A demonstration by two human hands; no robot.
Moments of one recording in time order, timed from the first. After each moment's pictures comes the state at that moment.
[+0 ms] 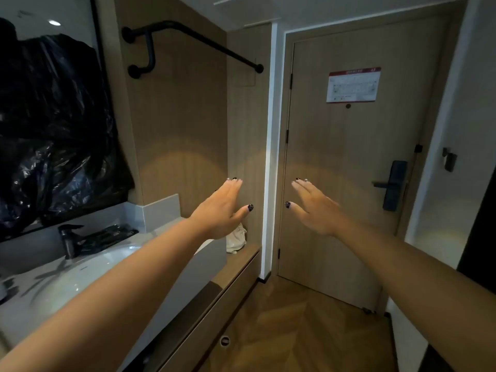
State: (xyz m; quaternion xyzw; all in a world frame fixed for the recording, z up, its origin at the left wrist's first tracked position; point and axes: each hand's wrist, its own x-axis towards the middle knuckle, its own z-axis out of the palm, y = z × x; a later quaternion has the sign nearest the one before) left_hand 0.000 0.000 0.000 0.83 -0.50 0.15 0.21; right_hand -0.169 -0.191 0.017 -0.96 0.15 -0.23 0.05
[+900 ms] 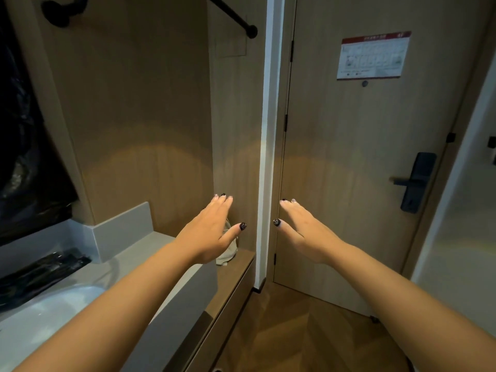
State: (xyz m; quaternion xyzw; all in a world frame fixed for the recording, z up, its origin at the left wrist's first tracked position) left_hand 0.239 -0.132 -0.056 0.83 -0.51 0.09 0.18; right_hand 0.072 -0.323 -0.059 -0.96 0.15 -0.17 0.15
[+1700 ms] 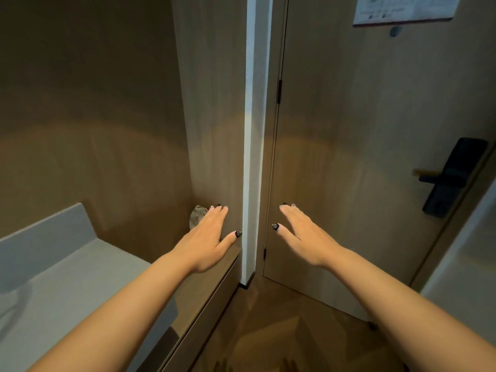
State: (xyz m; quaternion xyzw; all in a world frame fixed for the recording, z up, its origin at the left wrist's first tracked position) left_hand 0.354 -0.388 -0.128 0.85 -0.48 -0.01 0.20; right_hand 0.189 -0.591 -0.118 -0.96 0.16 -0.11 0.18
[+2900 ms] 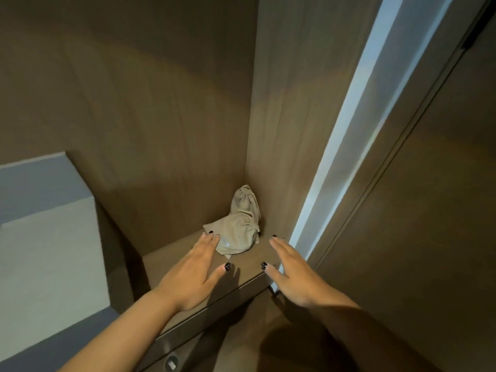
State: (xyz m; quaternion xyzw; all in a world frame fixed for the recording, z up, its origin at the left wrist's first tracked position) left_hand 0.550 -0.556 -0.292 0.95 -0.21 -0.09 0.20; right_hand 0.520 -0.810 -0.285 -0.95 -0.05 0.13 0.29
